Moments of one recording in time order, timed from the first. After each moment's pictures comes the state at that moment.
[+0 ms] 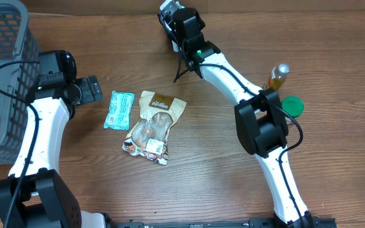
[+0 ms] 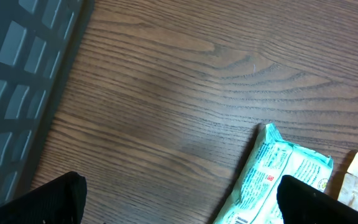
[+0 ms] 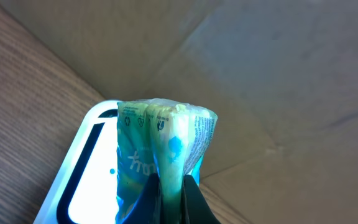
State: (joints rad) left arm 0.18 1.62 1.20 -0.64 -0.08 -0.13; right arm 0.49 2.51 2.12 -0.03 0.34 -0.53
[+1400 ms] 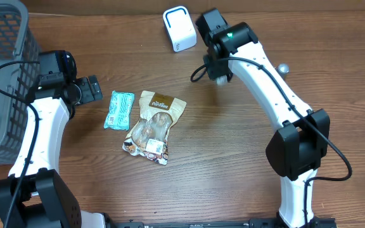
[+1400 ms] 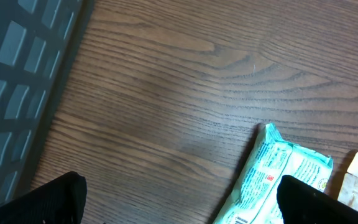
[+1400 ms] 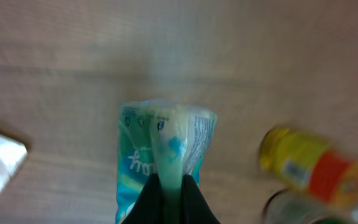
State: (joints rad) left arm 0.18 1.62 1.20 -0.64 -0.08 -0.13; right arm 0.43 2.14 2.03 -1.25 0.25 0.18
